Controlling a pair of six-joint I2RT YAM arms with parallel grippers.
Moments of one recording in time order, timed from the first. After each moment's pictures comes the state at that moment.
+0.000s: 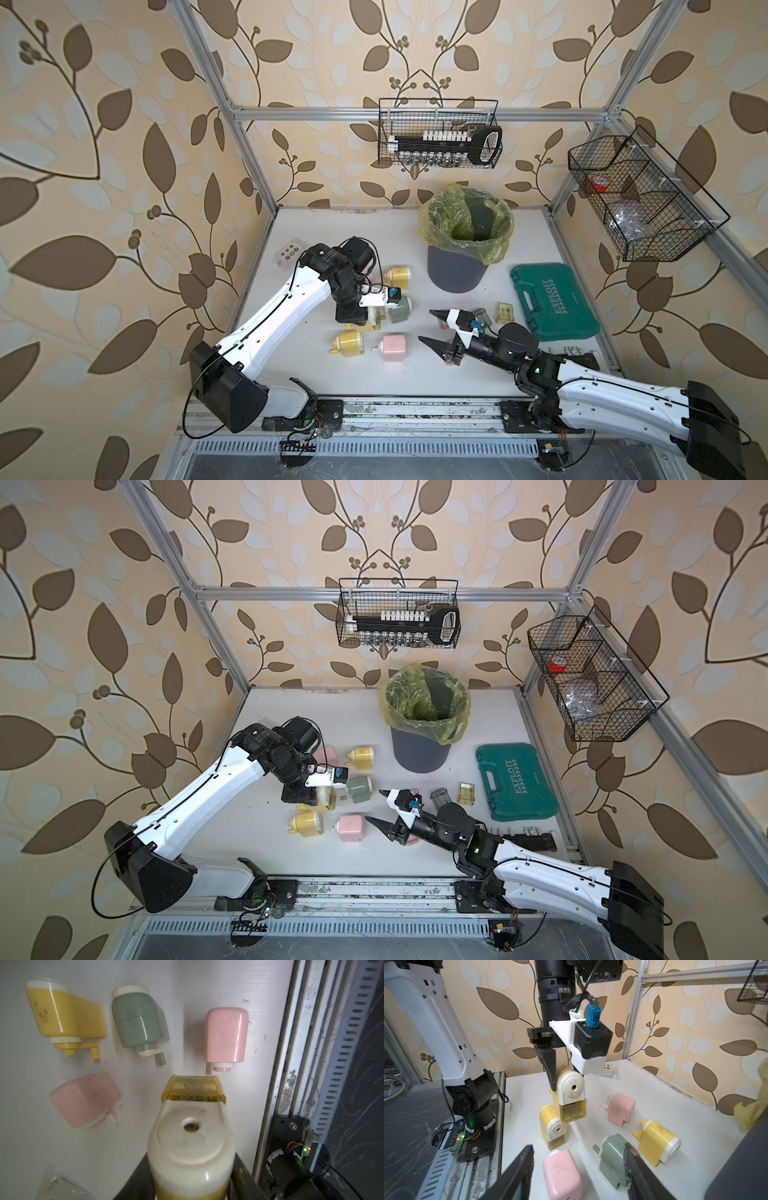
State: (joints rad) left arm -0.50 1.36 1.34 -1.39 0.14 0.96; right arm 1.03 0.84 0.33 0.45 -0.01 -0.04
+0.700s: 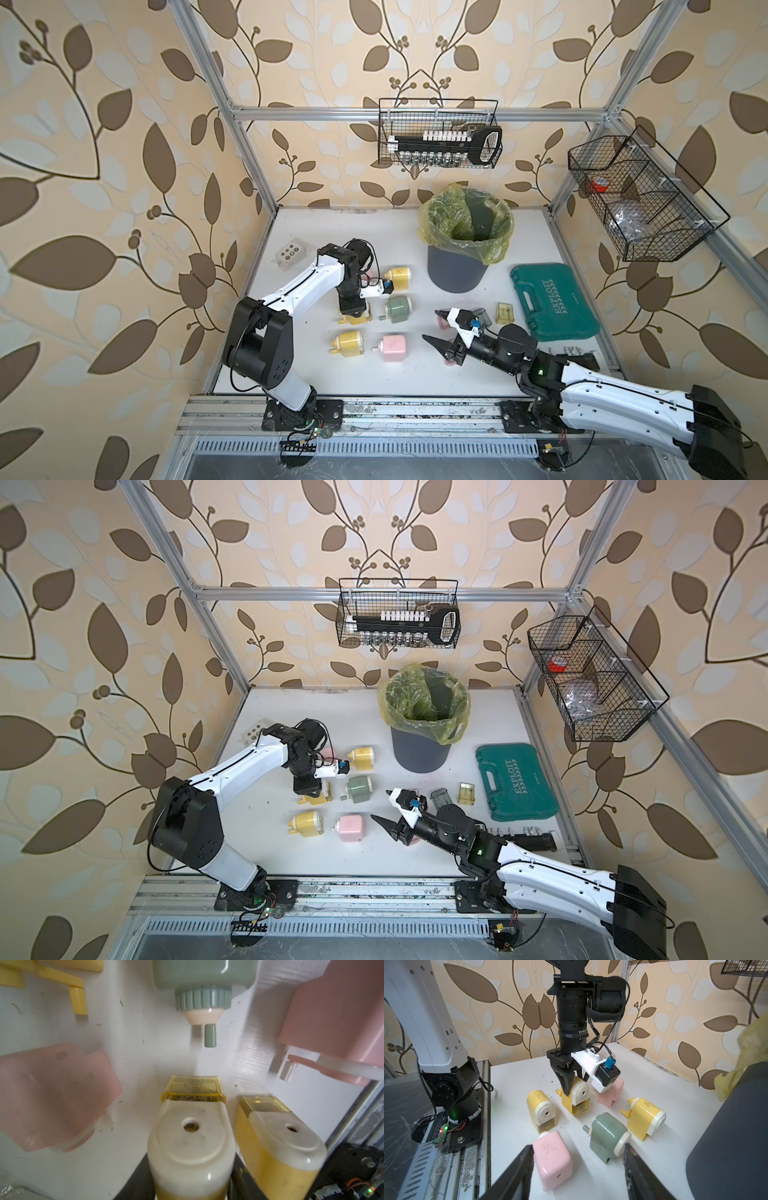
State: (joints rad) left arm -0.38 1.60 1.21 -1.10 0.06 0.95; right arm 1.03 0.80 0.32 0.35 0.05 -0.02
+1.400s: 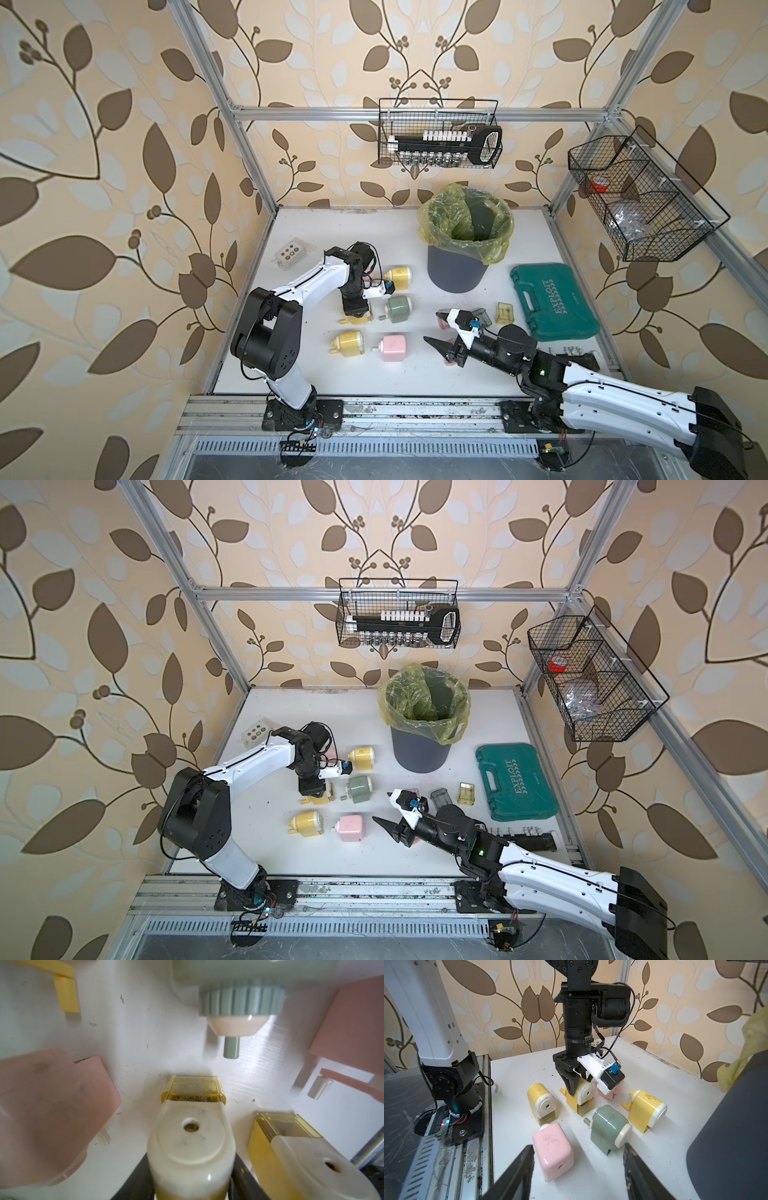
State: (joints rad) left arm -0.39 1.66 1.17 -1.02 0.04 0.91; right arm 1.03 0.78 0.32 0.30 0.05 -0.01
